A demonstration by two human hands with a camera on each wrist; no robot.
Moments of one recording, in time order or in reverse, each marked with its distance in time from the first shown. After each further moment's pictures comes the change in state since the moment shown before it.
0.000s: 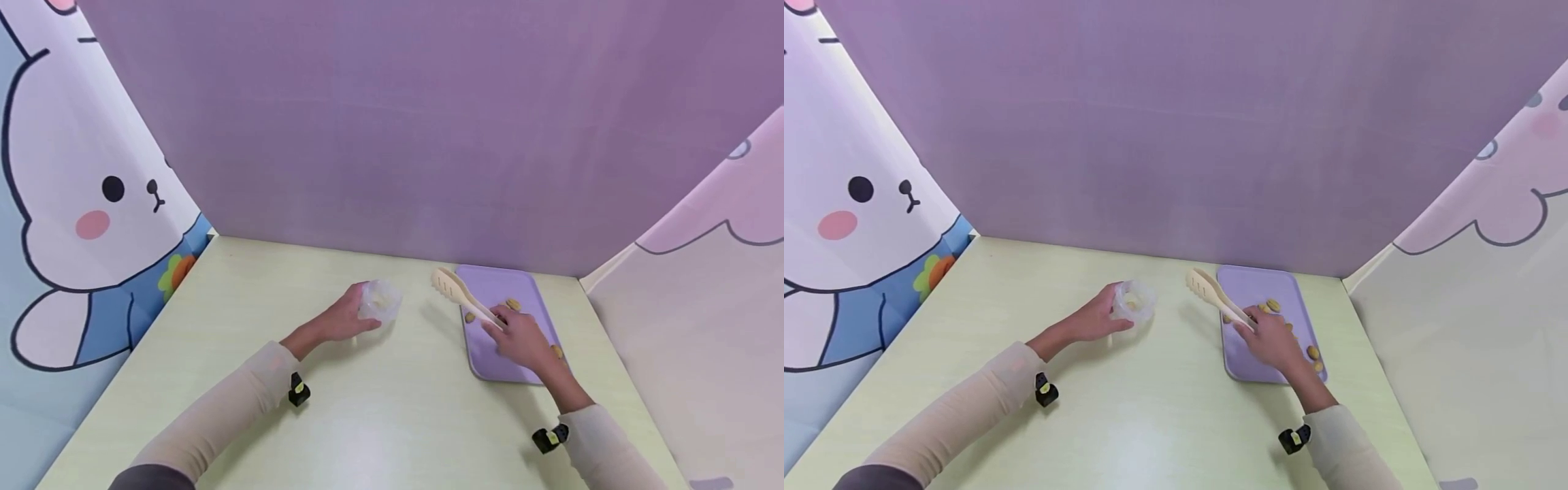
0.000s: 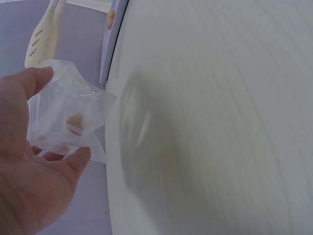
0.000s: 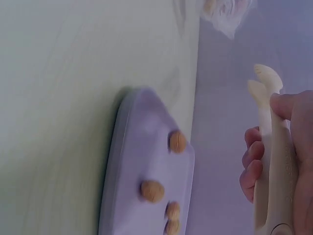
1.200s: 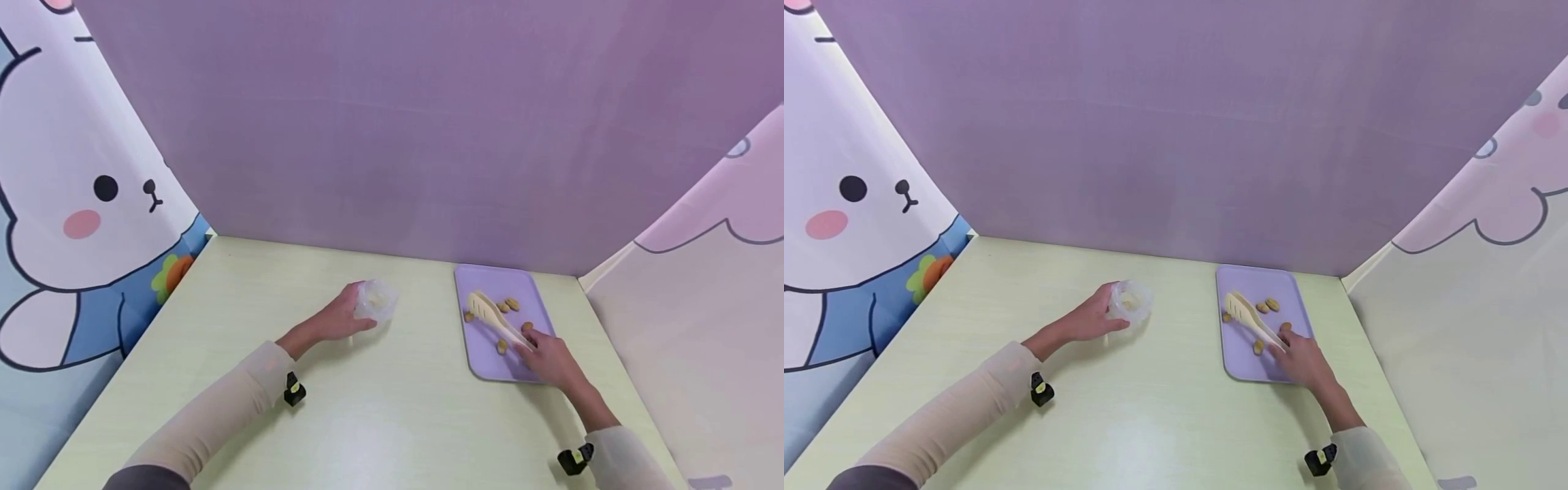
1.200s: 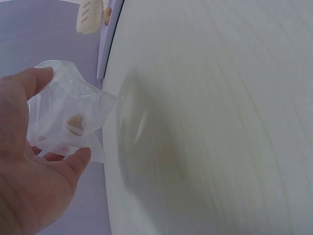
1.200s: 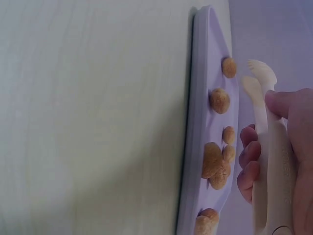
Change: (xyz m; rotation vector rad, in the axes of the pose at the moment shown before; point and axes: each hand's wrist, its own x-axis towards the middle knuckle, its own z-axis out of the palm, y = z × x) left_hand -0.007 0.001 -0.005 0.015 -0.003 -0.004; right_hand -0.040 0.069 0.001 -0.076 -0.009 0.084
